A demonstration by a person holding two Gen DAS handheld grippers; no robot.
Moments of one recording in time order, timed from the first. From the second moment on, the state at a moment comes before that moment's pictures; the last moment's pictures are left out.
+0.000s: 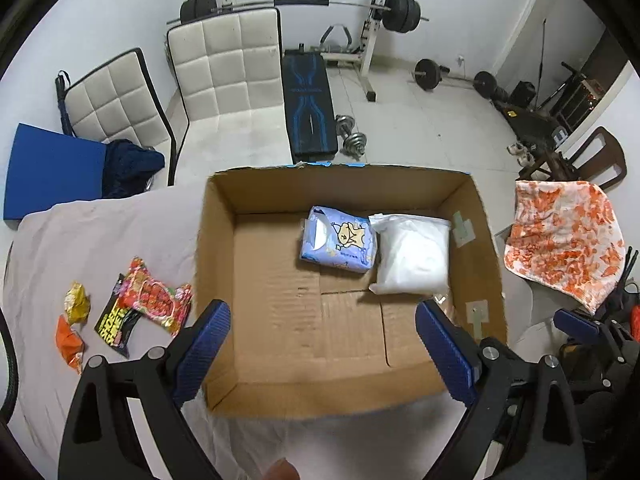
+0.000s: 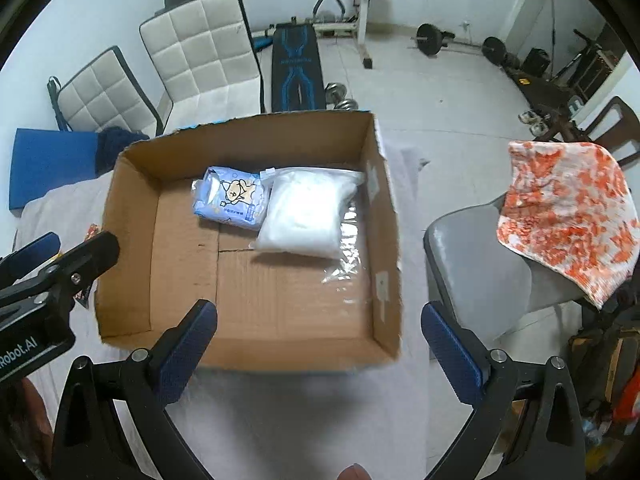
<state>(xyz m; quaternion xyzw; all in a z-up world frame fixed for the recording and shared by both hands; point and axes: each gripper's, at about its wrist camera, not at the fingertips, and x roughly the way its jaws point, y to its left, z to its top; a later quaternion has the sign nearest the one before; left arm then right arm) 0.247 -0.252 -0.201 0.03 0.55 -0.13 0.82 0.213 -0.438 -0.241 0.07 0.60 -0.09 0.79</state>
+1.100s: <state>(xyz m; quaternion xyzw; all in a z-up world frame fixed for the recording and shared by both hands) 0.279 0.092 -0.209 0.02 0.60 0.02 0.80 0.288 -0.117 -0.242 -0.04 0.63 0.11 0.77</state>
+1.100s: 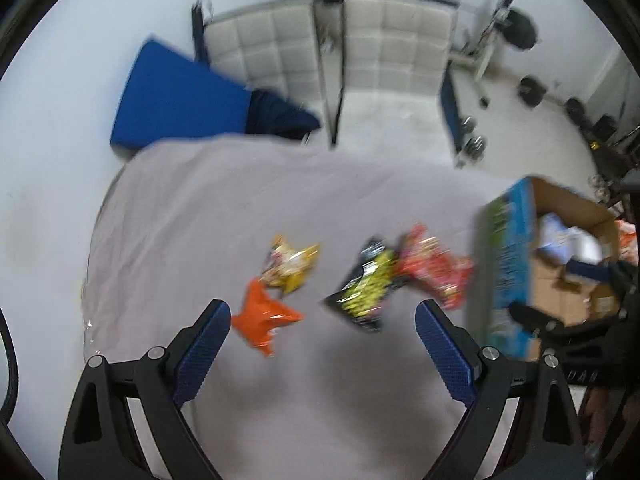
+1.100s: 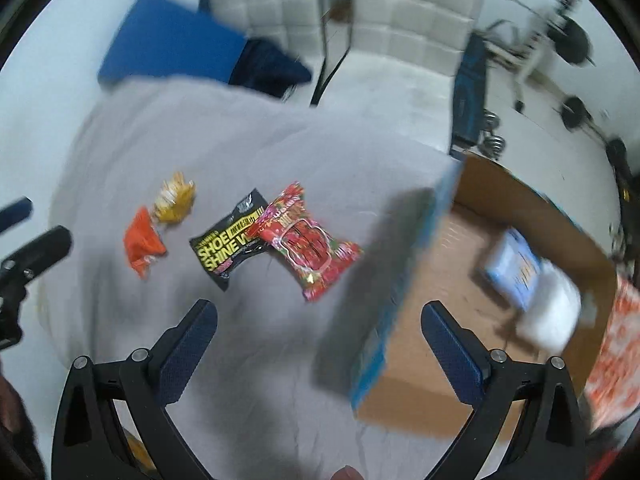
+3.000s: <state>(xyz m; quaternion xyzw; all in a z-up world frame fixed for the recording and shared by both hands) 0.258 0.187 -0.366 -0.10 0.68 0.05 0.72 0.367 -0.031 -0.416 -0.15 0.75 0.06 0.64</state>
